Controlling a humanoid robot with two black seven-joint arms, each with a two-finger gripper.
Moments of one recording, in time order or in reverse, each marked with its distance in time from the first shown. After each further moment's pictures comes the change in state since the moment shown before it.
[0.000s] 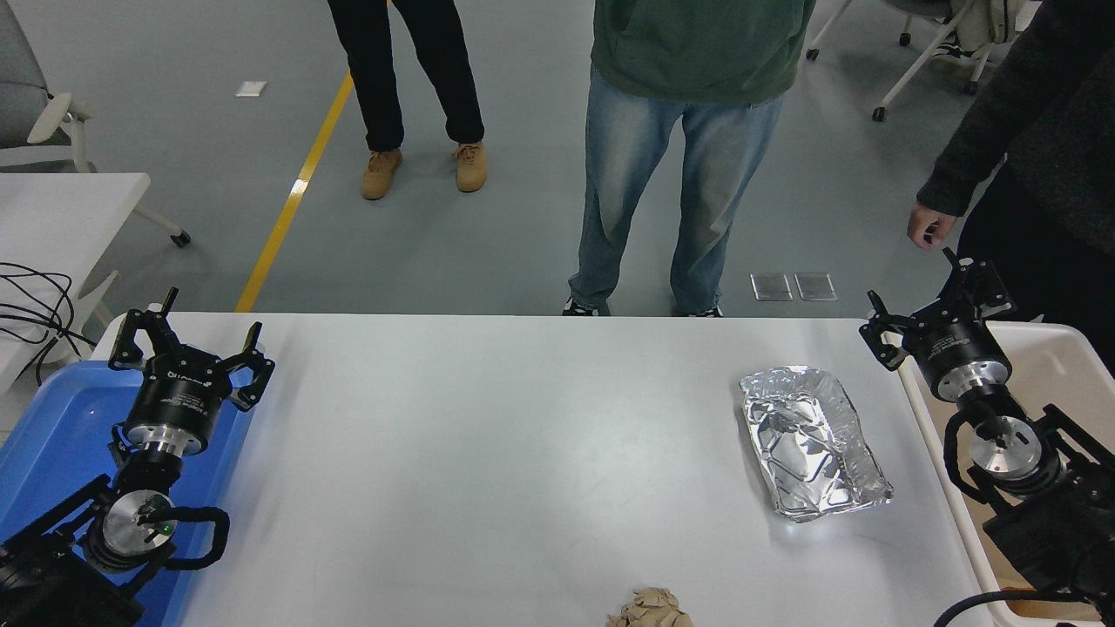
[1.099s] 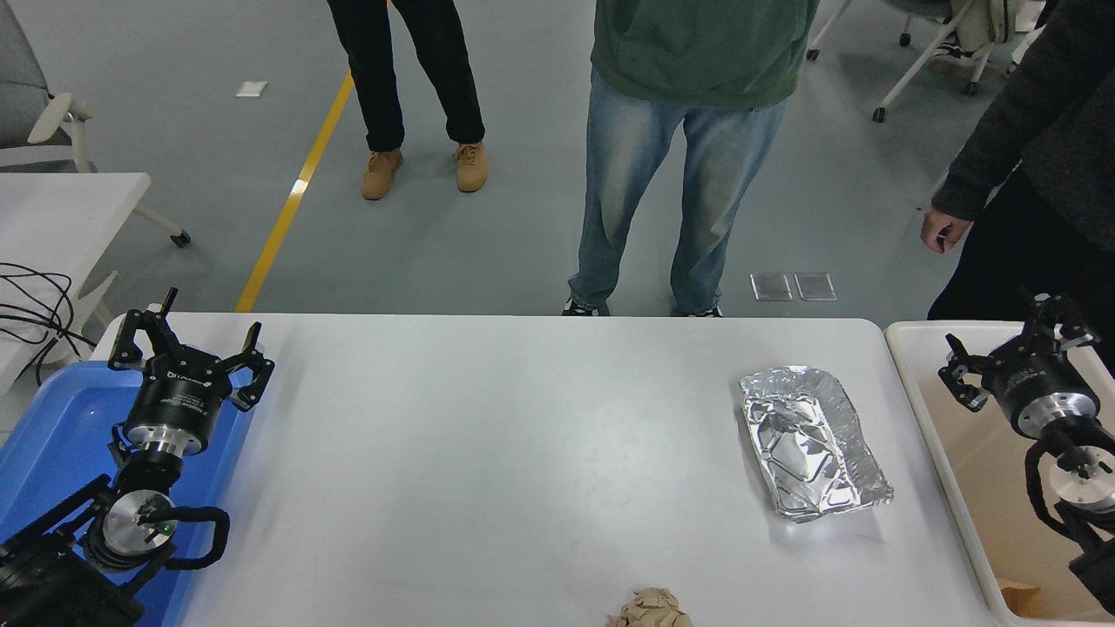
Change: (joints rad) left arm 0.000 0.000 0.000 0.000 0.000 0.000 0.000; right arm -0.071 -0.109 0.015 0.025 0.001 -0.036 -0.009
